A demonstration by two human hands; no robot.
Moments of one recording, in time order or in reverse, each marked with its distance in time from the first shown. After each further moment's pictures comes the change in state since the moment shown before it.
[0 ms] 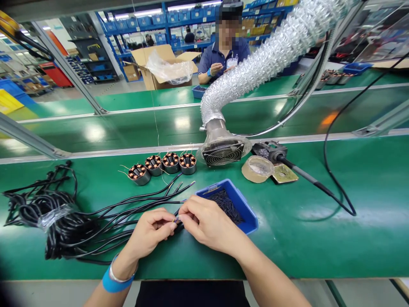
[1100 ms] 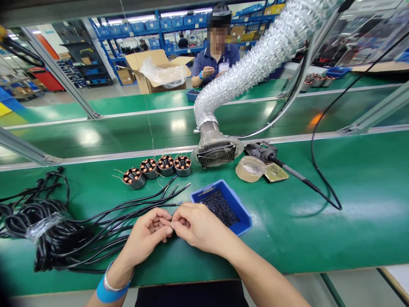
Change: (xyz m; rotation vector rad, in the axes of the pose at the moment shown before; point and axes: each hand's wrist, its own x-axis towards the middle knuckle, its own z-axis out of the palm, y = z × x) left_hand -0.001 0.004 0.003 -0.182 -0.025 -0.068; right_hand 0.001 0.002 0.014 0.014 -0.076 0.082
